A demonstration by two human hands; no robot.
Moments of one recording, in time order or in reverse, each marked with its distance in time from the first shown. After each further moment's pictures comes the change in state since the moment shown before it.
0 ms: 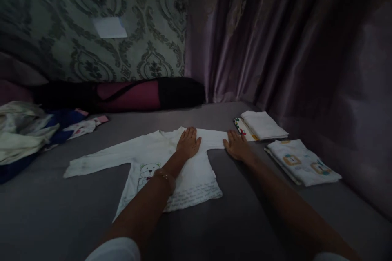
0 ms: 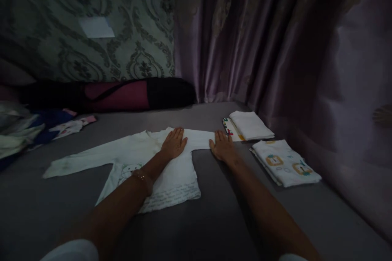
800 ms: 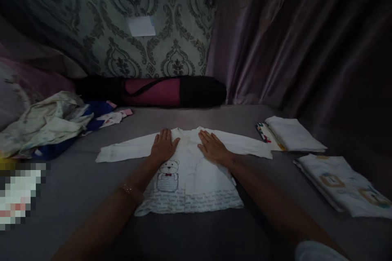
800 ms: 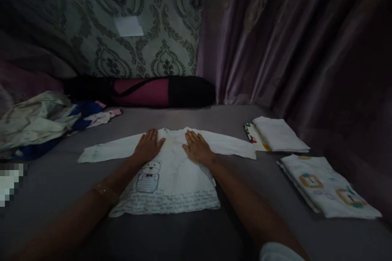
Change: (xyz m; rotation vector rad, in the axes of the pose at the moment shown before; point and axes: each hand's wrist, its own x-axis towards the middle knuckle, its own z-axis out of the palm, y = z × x) left_hand -0.077 -0.134 -0.043 0.325 0.080 -0.327; right_hand 0.030 -0.143 0.005 0.142 -0.017 -0.589
